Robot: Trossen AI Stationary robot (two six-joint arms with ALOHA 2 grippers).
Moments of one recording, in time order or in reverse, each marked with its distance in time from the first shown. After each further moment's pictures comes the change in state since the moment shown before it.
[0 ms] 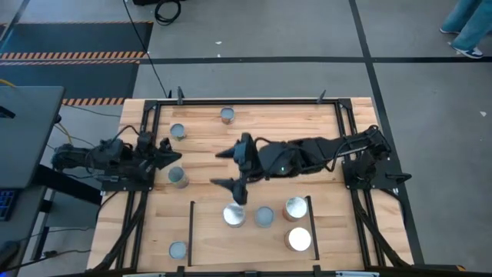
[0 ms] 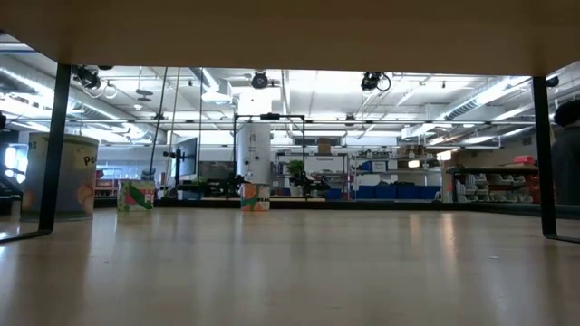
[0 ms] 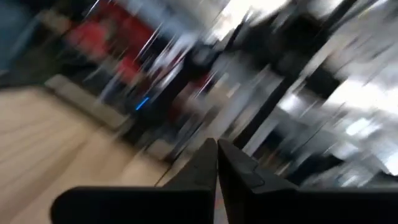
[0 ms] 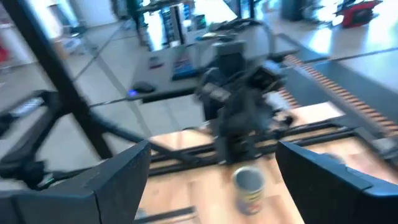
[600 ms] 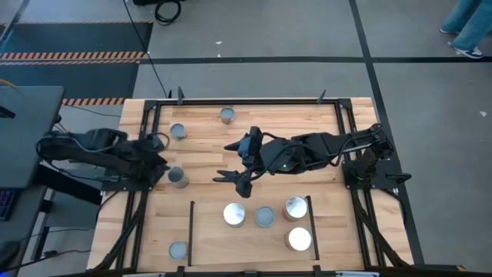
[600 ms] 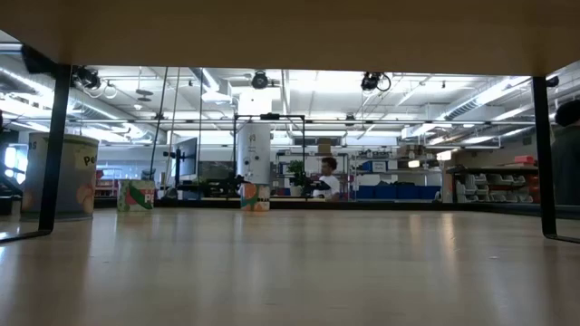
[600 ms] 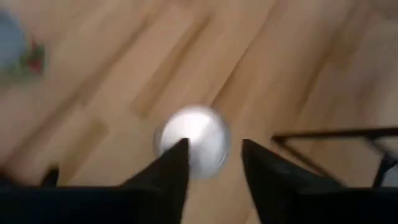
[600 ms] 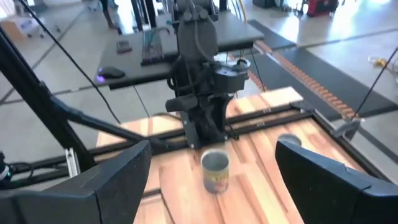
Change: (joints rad) left arm 0.000 0.480 0.568 -1.315 0.016 -0.133; right arm -0.006 -0.025 0.021 -0.155 0.081 0.026
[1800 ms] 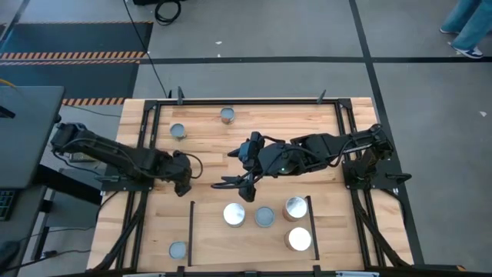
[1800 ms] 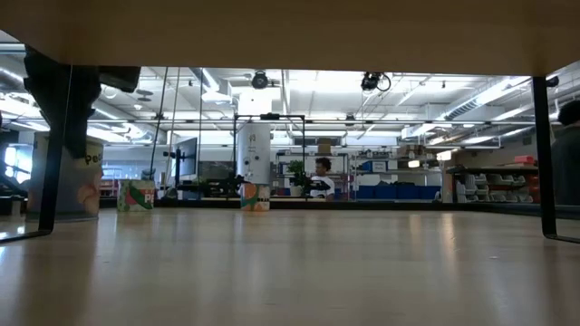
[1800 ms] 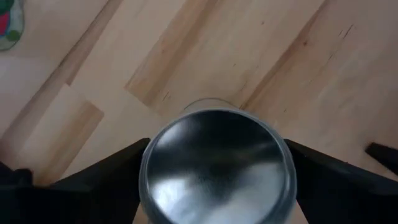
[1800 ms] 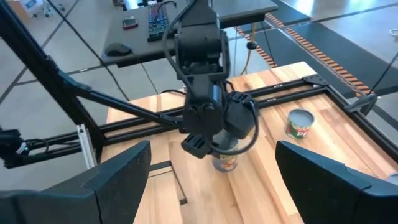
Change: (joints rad) left arm -0.108 0.497 -0.111 0.218 -0.089 -0.118; right arm 0.007 0.000 0.000 -0.087 -0.058 0.059
